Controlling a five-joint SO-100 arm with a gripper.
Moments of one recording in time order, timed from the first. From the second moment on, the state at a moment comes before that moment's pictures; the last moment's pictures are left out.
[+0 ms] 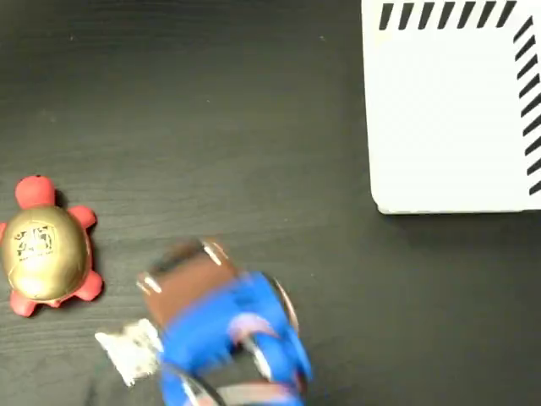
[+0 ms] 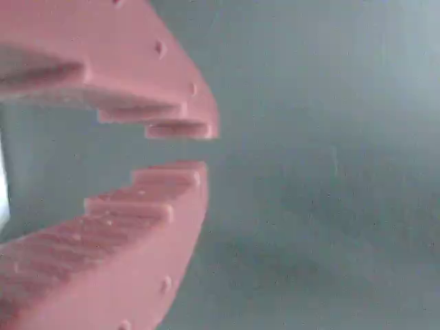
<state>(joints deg) -15.6 144.4 145.5 61.2 -13.2</state>
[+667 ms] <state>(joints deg) -24.6 91.1 86.3 88.8 -44.1</state>
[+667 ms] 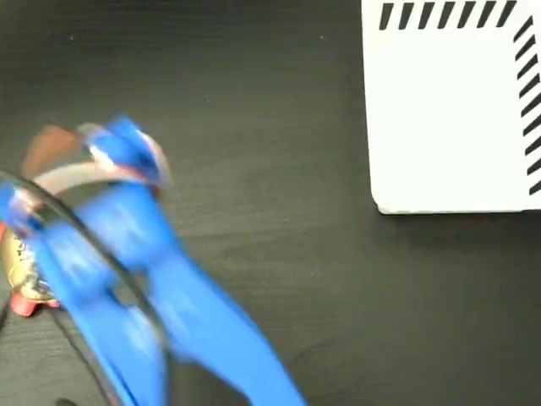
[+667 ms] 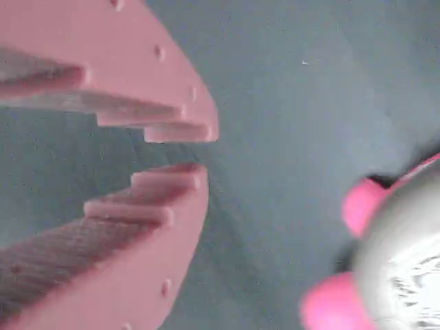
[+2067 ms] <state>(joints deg) -29.2 69.6 72.8 96.0 -67.2</state>
